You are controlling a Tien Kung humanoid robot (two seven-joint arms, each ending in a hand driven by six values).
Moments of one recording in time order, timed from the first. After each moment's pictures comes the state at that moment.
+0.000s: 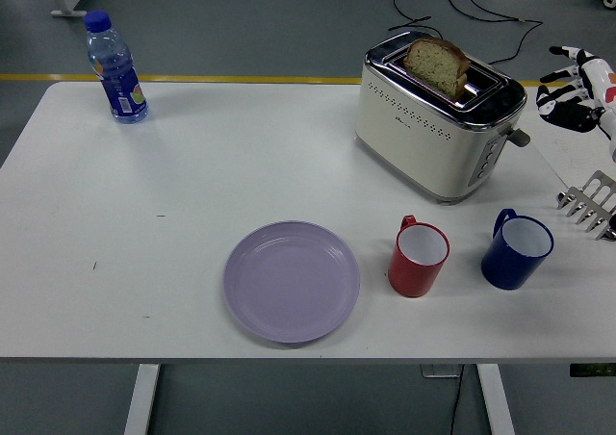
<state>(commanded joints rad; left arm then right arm) -0.03 0.05 -0.86 -0.18 0.69 0.15 0.15 0.60 -0.44 1.15 1.26 -1.52 -0.20 -0.22</state>
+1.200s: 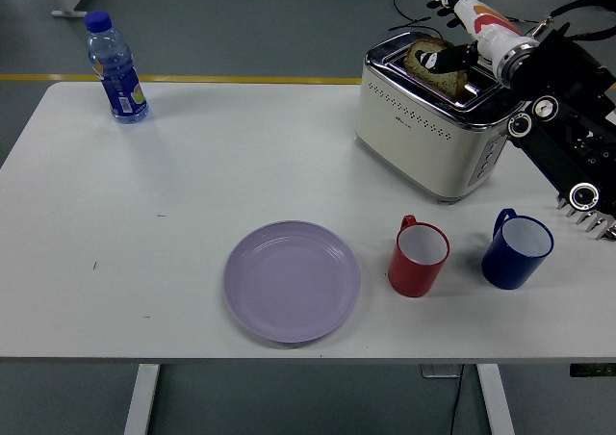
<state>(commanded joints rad) -0.04 0.06 -0.81 -0.18 0.65 0.15 0.14 1.10 -0.18 0.83 0.85 -1.66 -0.05 -0.32</state>
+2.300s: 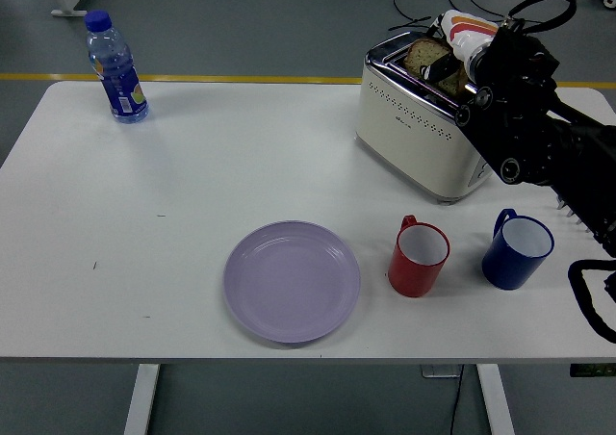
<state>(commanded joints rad) -0.05 0.07 -0.77 -0.18 0.60 0.17 0.13 1.27 0.00 0.70 0.42 -1.79 -0.07 -0.33</state>
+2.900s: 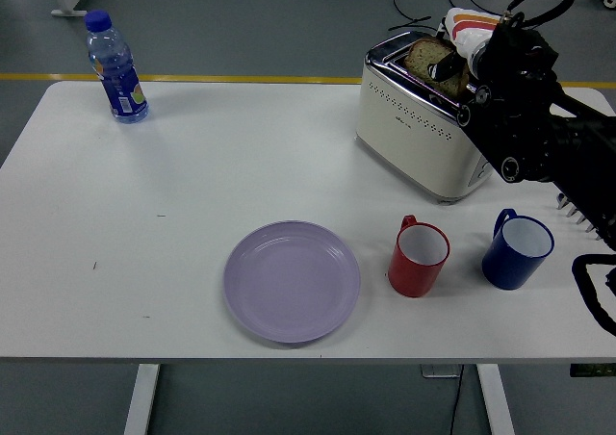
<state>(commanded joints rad) -0.06 0.07 -0.76 -0.18 0.60 0.17 0.12 1.29 0.00 0.63 0.39 -1.82 -0.05 -0.34</state>
